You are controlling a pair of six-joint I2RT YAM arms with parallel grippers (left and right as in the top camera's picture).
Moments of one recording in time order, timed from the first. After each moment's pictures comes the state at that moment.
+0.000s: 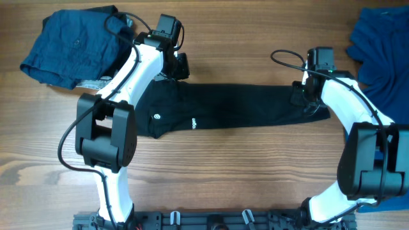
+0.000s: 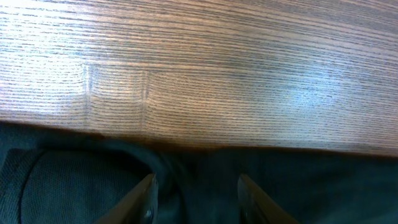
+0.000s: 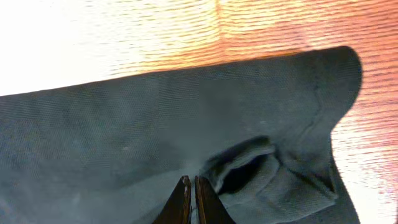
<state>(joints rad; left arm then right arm) -0.30 2.10 1.68 -0.88 0.09 -0.45 -0.04 1.79 1.11 -0.64 0.10 0.11</state>
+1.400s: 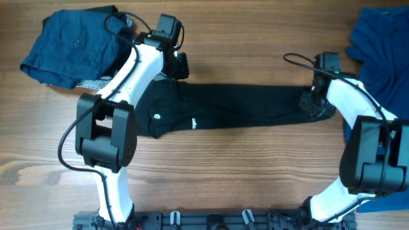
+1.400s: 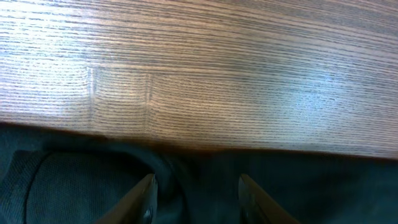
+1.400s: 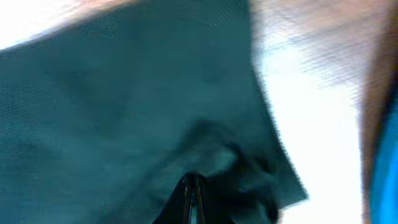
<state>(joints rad) -0.30 2.10 1.68 -0.88 0.08 -0.45 -0.13 1.83 1.10 -0.72 0.19 0.23</state>
